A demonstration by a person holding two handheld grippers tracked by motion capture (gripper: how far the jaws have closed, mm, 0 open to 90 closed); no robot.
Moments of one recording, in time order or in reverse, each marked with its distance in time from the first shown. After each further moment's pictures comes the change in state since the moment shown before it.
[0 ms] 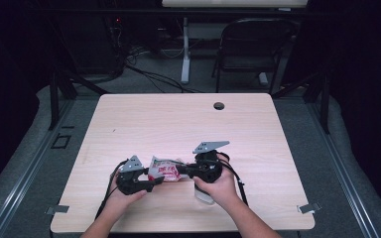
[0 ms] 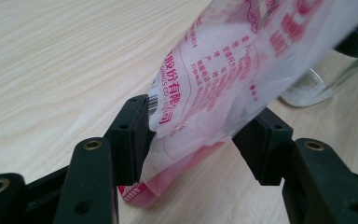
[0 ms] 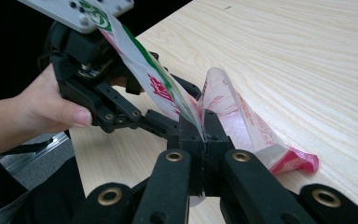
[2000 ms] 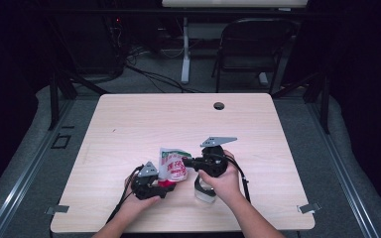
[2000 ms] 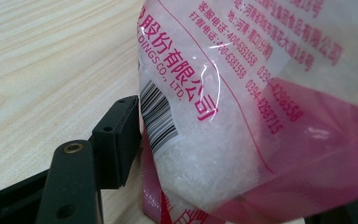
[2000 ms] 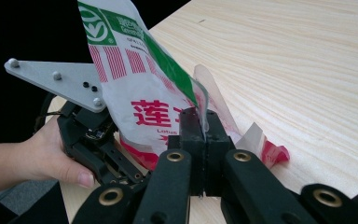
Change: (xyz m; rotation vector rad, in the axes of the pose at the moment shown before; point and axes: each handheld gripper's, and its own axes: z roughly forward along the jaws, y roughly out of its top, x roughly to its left) left arm -0.016 -0.010 0.041 0.070 0.002 -0.015; right arm -0.018 0.002 -0.008 -0.052 -0.050 0.053
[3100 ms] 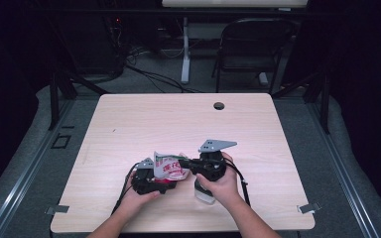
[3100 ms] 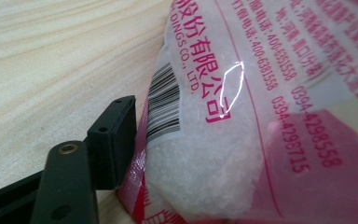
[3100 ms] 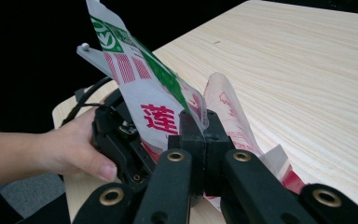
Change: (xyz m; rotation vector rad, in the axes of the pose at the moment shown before) left arm 0.014 0.004 0.006 -0.017 -0.093 -0.129; right arm 0.016 -0.001 -0.004 -0.076 0.032 -0.102
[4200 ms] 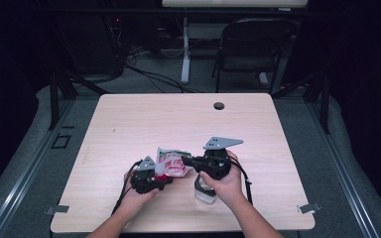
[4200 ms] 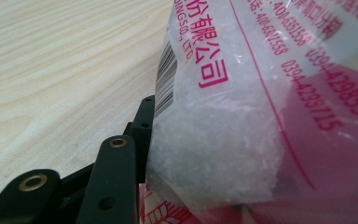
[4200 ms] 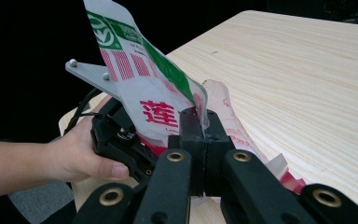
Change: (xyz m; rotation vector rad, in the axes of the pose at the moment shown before) left arm -0.012 0.008 -0.009 -0.010 0.125 0.109; right arm 0.001 0.007 -0.014 -0.030 -0.007 0.026
